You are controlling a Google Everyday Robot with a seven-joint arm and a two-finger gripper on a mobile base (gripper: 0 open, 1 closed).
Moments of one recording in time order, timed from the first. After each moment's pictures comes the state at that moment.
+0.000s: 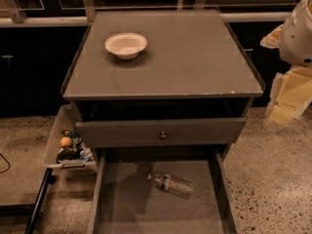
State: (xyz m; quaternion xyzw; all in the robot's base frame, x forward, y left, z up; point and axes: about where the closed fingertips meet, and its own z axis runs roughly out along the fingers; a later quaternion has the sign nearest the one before) arm 0.438 -0.217 0.976 -0.60 0.78 -0.03 0.16
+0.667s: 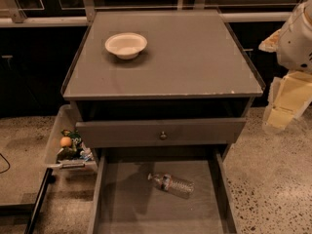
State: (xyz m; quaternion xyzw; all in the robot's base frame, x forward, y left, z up) arm 0.438 -0.217 0.968 -0.60 0.78 -0.03 0.16
